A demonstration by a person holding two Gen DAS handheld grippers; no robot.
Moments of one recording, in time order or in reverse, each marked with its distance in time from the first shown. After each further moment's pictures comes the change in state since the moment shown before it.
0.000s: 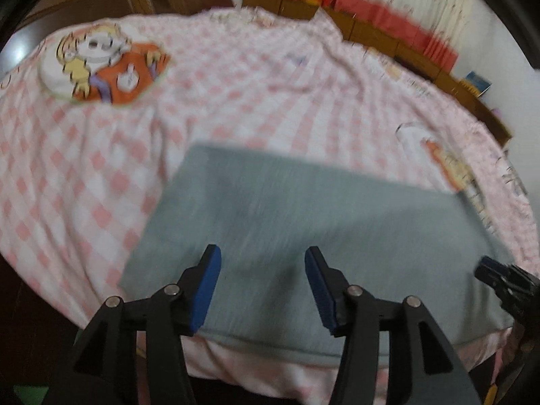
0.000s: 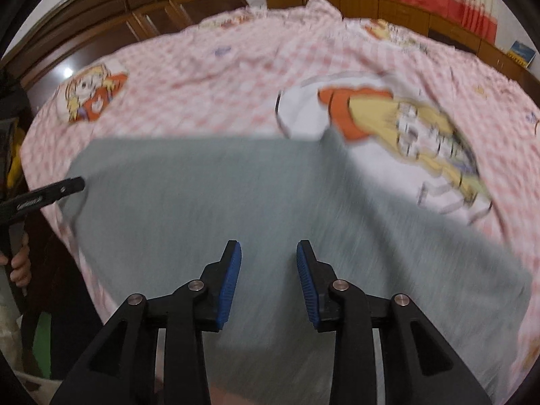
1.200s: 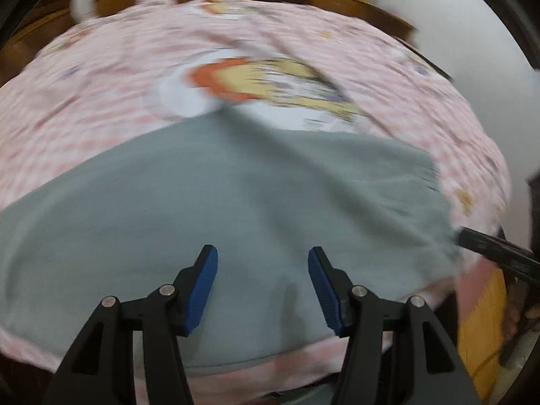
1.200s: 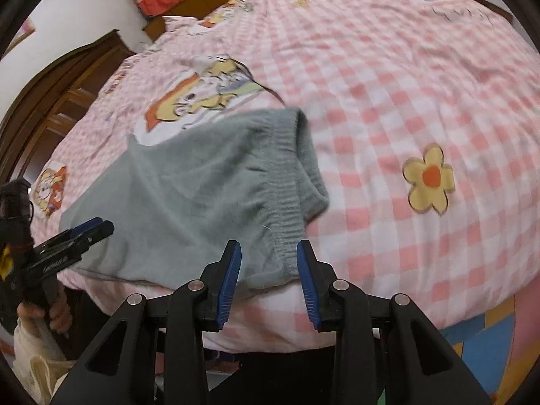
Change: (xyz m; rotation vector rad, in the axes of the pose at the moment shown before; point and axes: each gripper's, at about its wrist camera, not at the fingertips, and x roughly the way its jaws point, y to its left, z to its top) left arm -0.004 -0.283 -0.054 0.472 0.148 -0.306; right arm -0.117 -0.194 -0.125 0.550 0.008 -0.043
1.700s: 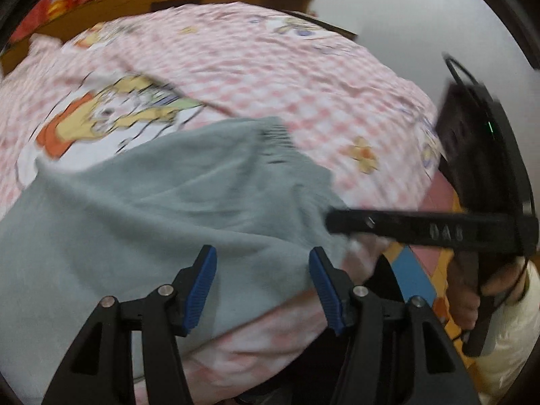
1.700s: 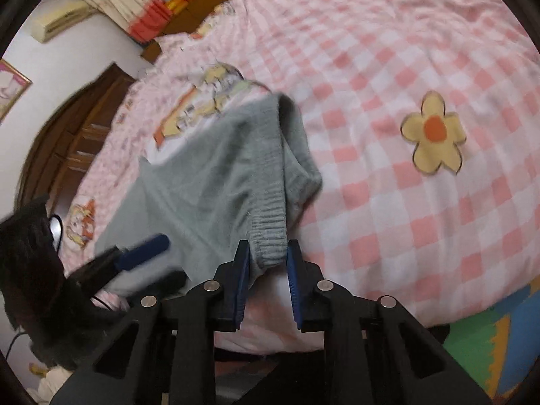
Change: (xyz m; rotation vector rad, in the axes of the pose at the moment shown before) left arm 0.015 -0.134 -0.003 0.318 -0.005 -0.238; right arm 0.002 -0.030 -0.006 0.168 -0.023 0.186
